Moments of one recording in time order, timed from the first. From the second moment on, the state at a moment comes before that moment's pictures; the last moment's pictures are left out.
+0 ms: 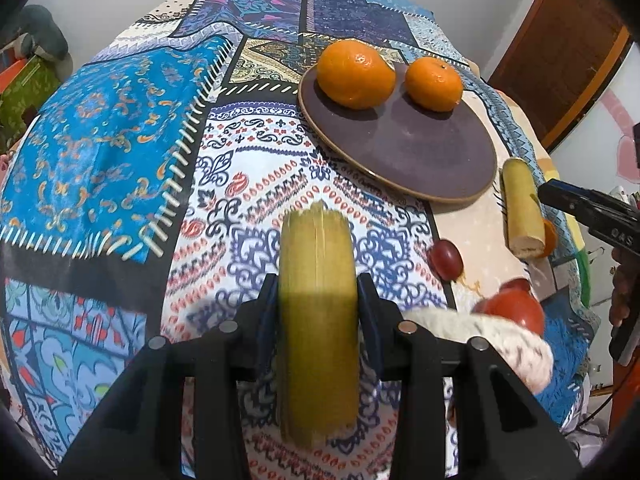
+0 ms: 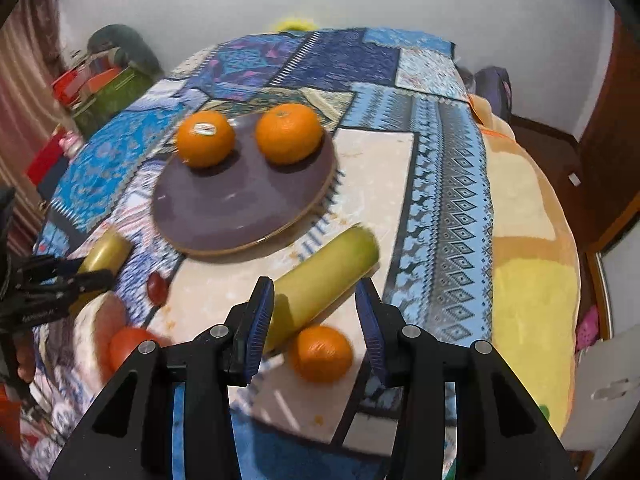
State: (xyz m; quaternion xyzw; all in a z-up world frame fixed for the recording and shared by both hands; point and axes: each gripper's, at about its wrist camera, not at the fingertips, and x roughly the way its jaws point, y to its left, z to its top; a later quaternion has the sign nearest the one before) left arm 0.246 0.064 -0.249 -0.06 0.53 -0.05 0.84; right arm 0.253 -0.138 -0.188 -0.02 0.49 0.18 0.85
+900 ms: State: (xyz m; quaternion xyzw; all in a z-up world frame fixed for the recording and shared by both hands) left arm 0.272 0.058 -0.249 -0.05 0.51 -0.05 0.86; right arm 0.285 -0.130 -0.218 0.06 0.52 0.20 0.83
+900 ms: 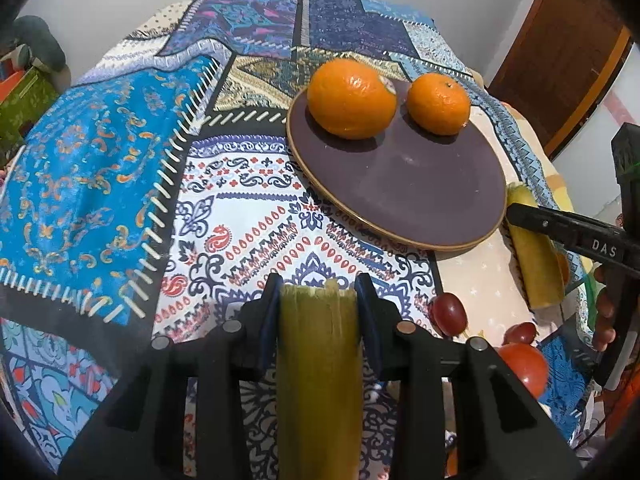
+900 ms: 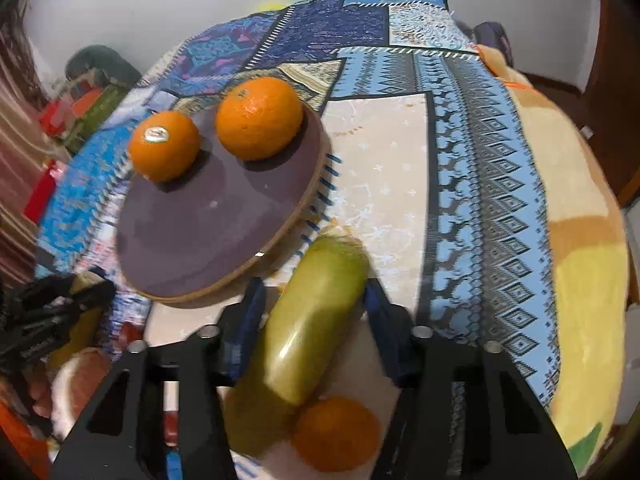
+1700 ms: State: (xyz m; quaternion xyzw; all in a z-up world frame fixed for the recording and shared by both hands) left arm 0.217 0.050 -0.158 -0.03 0.41 -0.05 0.91; right arm 0.232 -0.123 -0.128 0.02 0.41 0.22 0.89
